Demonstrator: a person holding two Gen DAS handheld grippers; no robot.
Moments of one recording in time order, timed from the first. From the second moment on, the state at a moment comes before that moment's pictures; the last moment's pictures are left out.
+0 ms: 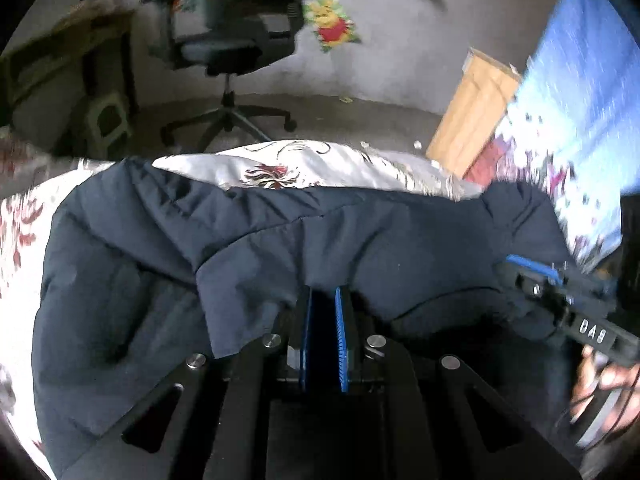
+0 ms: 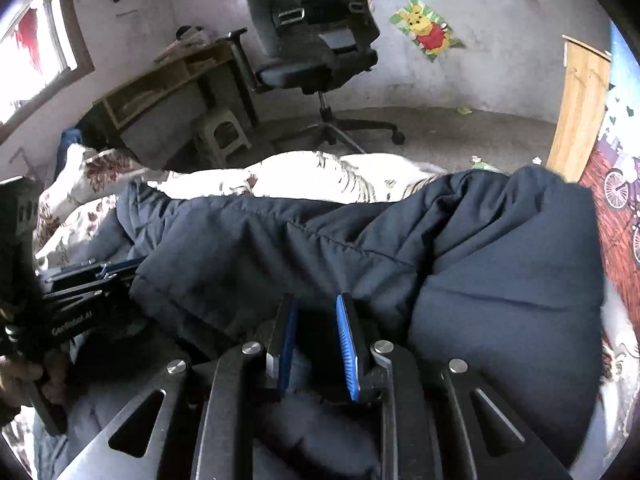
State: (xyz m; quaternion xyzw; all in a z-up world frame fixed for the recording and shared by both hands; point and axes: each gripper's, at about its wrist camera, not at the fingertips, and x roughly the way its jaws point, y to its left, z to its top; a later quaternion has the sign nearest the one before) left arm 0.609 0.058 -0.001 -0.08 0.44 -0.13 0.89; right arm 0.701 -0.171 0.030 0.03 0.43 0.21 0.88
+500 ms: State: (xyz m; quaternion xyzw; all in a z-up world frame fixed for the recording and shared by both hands) left arm 0.498 0.068 0.122 -0.08 0.37 -0.11 0.92; right arm 0.581 -0.200 0.140 0.08 0.34 0.15 0.93
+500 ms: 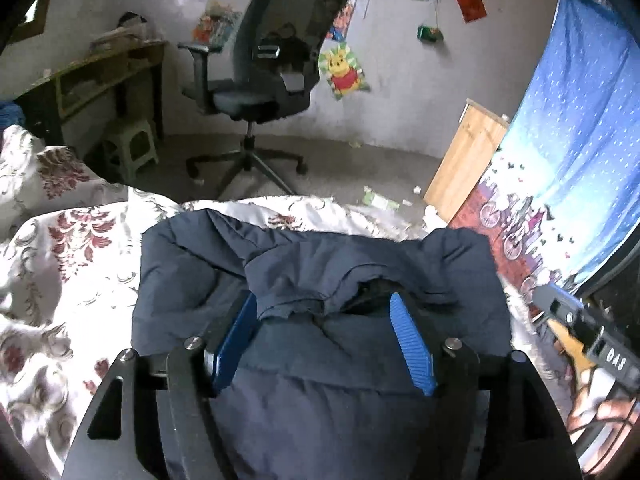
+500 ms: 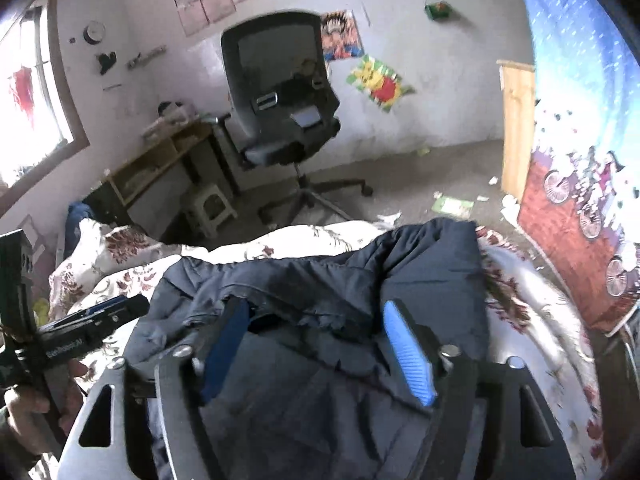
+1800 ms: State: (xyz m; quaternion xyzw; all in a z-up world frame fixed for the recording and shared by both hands) left arm 0.200 0.071 0.174 -0.04 0.26 -0.01 0.96; right arm 0.318 -0.212 0.185 0.00 0.29 0.21 0.93
